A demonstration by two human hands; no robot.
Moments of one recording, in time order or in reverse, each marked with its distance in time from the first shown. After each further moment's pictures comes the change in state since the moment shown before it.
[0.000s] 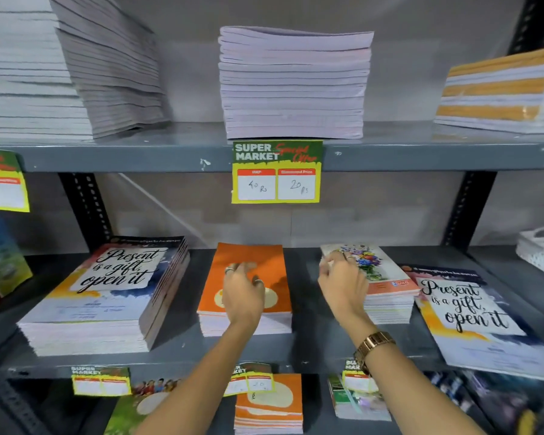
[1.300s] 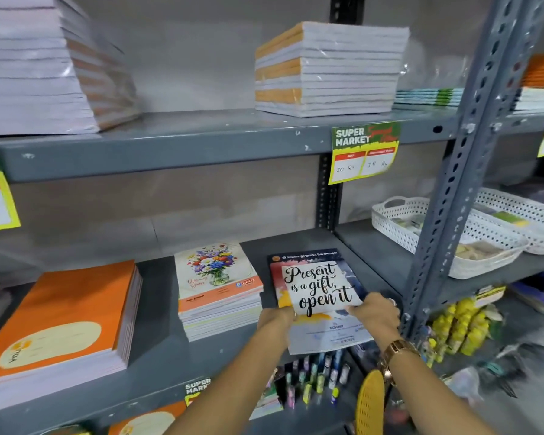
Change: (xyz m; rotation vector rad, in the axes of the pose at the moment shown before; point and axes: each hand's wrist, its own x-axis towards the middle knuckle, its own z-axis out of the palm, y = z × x) left_hand -0.146 0.163 0.249 -0.310 -0.767 -0.718; right_hand 0.038 0.327 -0.106 -0.163 -0.370 0.777
